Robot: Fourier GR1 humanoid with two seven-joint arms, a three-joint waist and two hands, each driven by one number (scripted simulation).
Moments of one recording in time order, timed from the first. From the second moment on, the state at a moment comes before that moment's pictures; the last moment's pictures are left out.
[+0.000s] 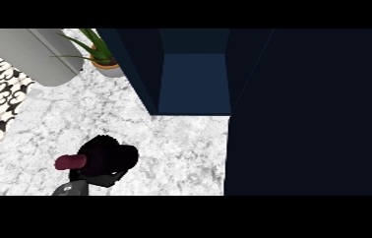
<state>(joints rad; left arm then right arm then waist) -0.31 0.17 0.20 -0.37 0.04 -0.41 -0.92 0.09 -0.05 0.01 -2.39 -0.16 0.21 0.41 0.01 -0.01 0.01</state>
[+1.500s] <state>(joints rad) 0.25 0.00 -0.12 -1.59 0.34 -0.22 -0.41 0.08 -0.04 -0.01 -2.33 -0.17 0.23 0.36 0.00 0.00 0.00</state>
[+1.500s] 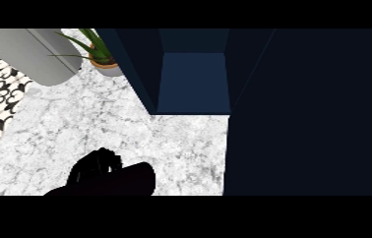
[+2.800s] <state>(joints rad) -0.34 0.00 -0.33 -1.42 0.30 0.36 -0.24 0.09 -0.06 -0.05 -2.31 -0.21 0.25 0.34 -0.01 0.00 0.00</state>
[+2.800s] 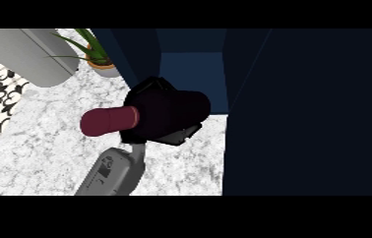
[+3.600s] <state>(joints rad) -0.48 0.00 -0.45 -1.07 0.49 0.49 -0.44 0.10 -0.04 -0.05 -2.29 -0.19 0.27 0.31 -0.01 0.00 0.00</state>
